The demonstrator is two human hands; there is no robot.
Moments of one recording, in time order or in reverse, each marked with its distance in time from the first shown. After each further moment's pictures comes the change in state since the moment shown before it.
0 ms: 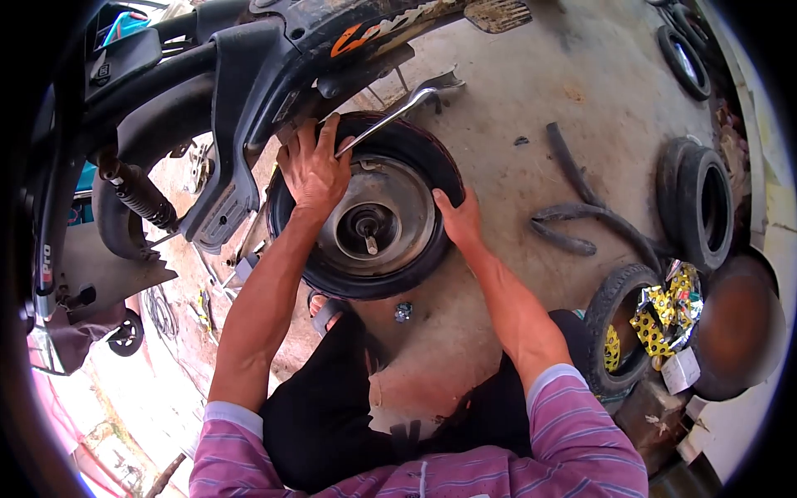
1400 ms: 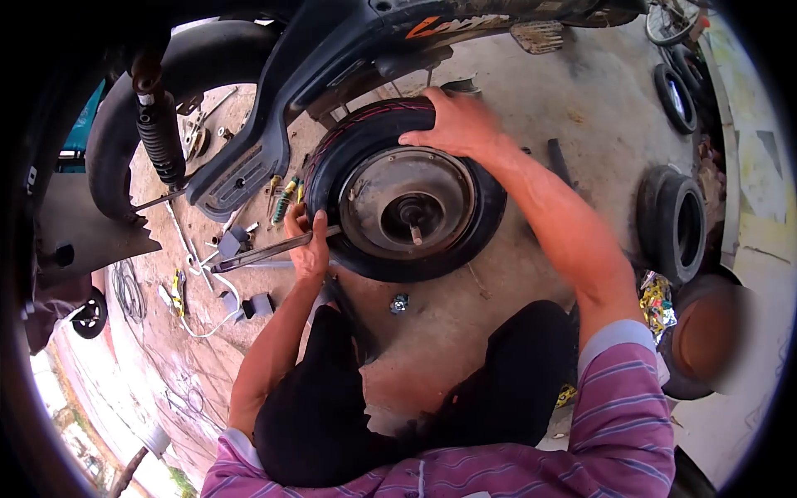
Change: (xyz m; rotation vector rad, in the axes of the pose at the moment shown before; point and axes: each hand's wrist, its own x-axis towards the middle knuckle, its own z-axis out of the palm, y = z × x) left_hand -0.189 -0.070 0.014 -0.831 -0.044 -0.797; right_hand 0.076 -0.235 0.021 -0.989 -0.505 -0.602
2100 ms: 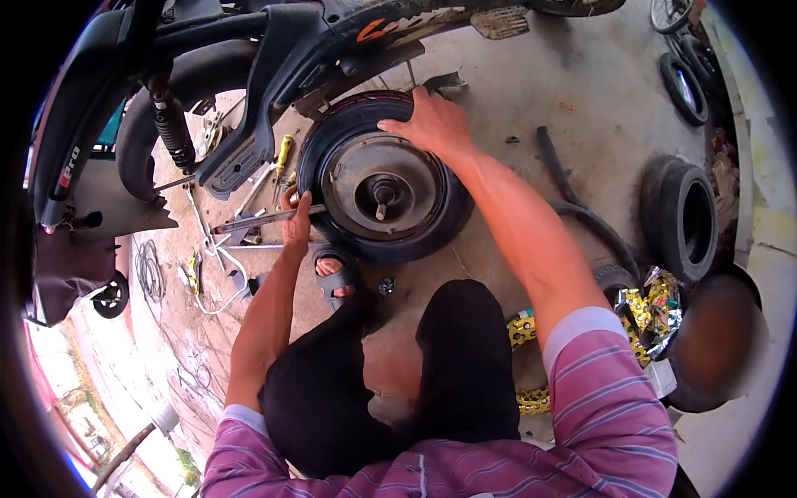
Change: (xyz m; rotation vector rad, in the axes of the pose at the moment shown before) left_hand 0.011 -0.007 0.002 -0.216 -0.052 -0.148; right_hand -0.027 0.013 0.009 0.073 0.113 0.188
